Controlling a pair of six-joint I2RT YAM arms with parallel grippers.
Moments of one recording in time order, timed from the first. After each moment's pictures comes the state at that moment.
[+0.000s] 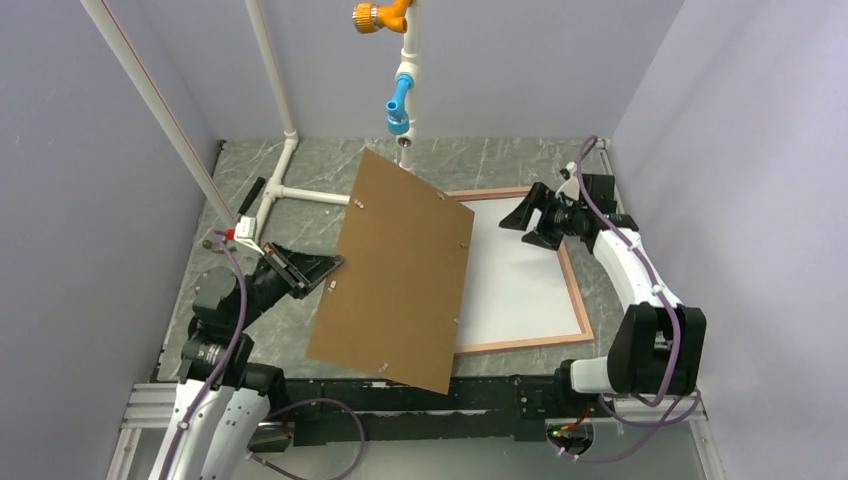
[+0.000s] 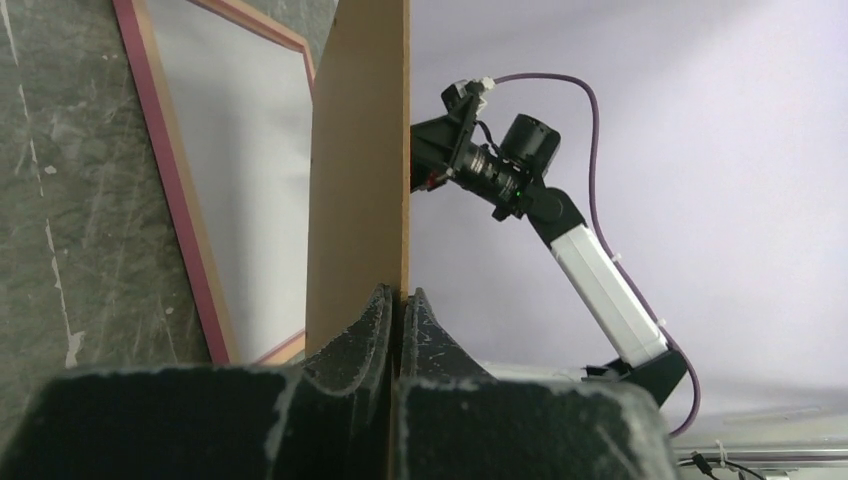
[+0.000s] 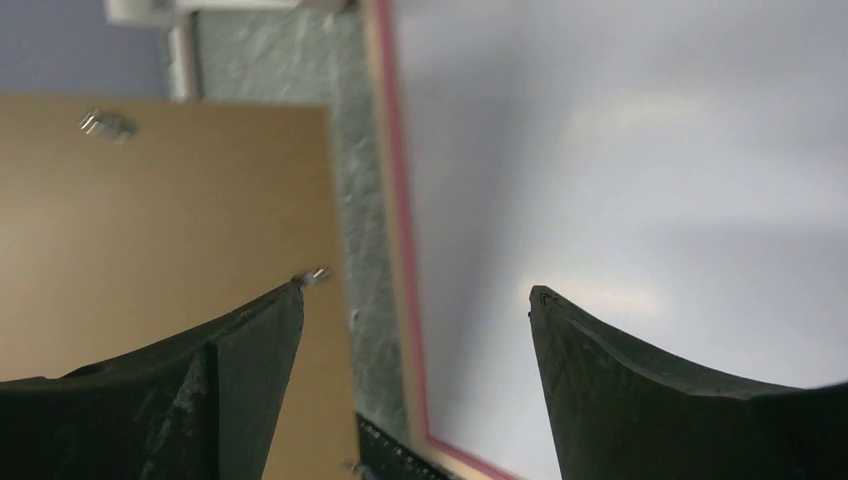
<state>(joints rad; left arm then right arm) -0.18 0.39 0.57 -0.20 0.54 -1.21 -0.05 1.39 1.03 -0.50 -0.59 0.45</state>
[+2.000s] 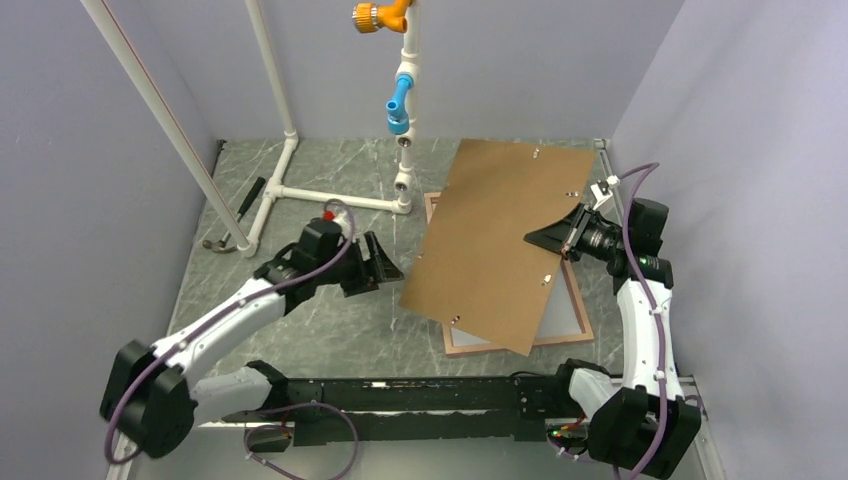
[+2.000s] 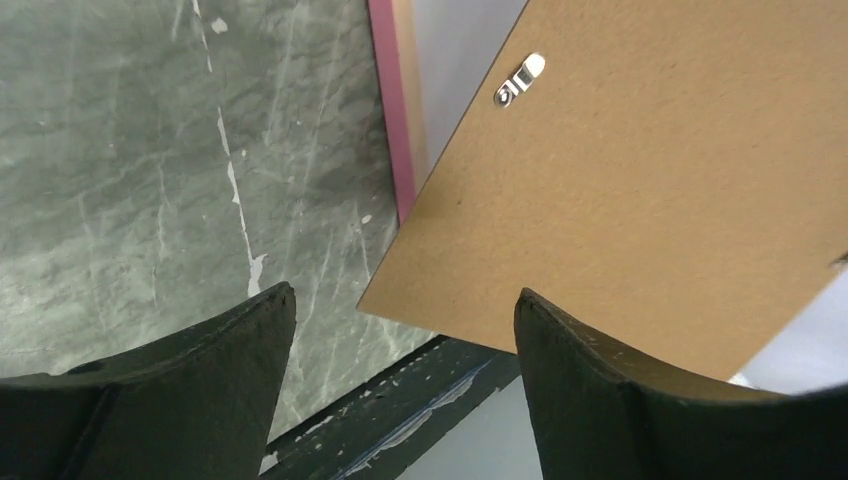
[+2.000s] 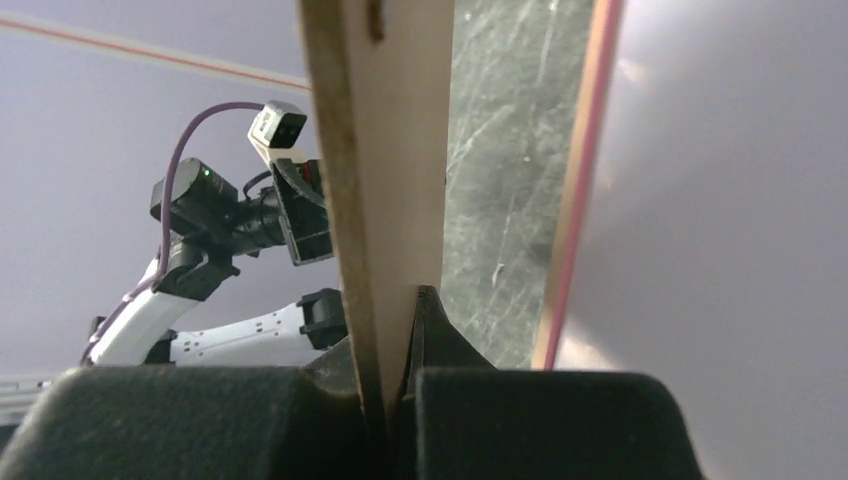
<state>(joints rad) -0.54 1.04 0.70 -0.28 0.32 -0.89 -0.27 0.98 0.85 -0.44 -1.11 0.59</state>
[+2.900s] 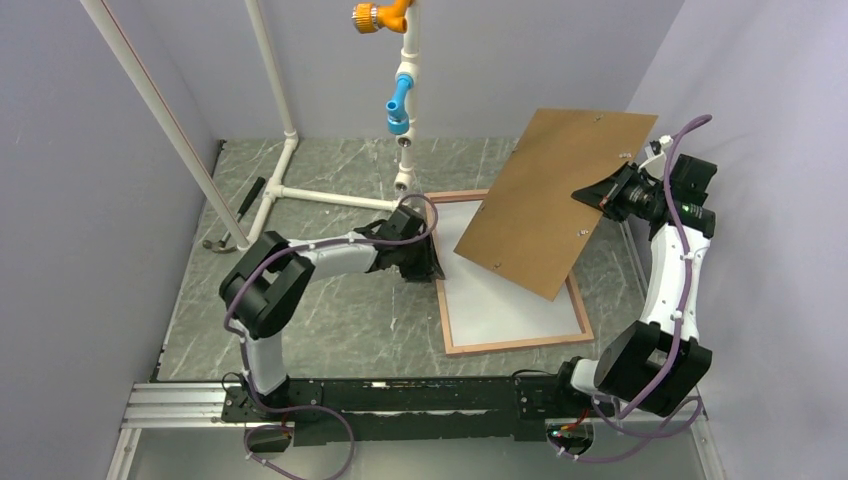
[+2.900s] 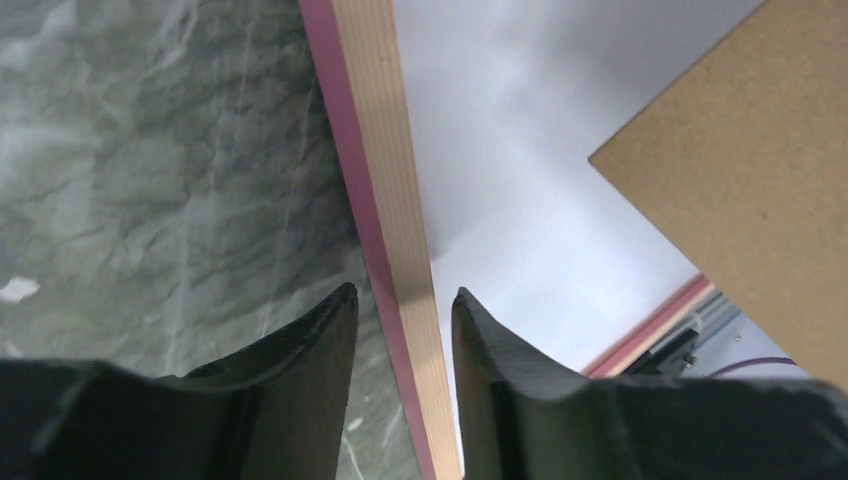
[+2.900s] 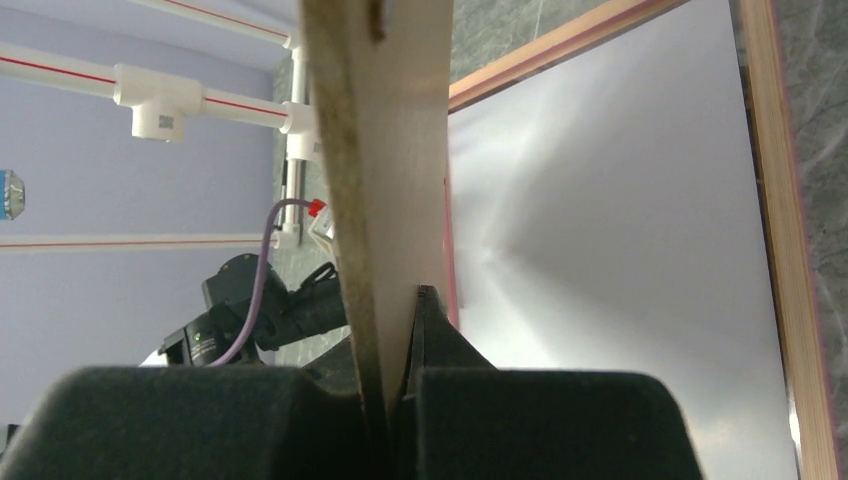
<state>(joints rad) -0.73 1.83 1.10 -0.14 0.23 -0.87 -0.46 1.29 1.27 -0.67 -0.88 0.41</state>
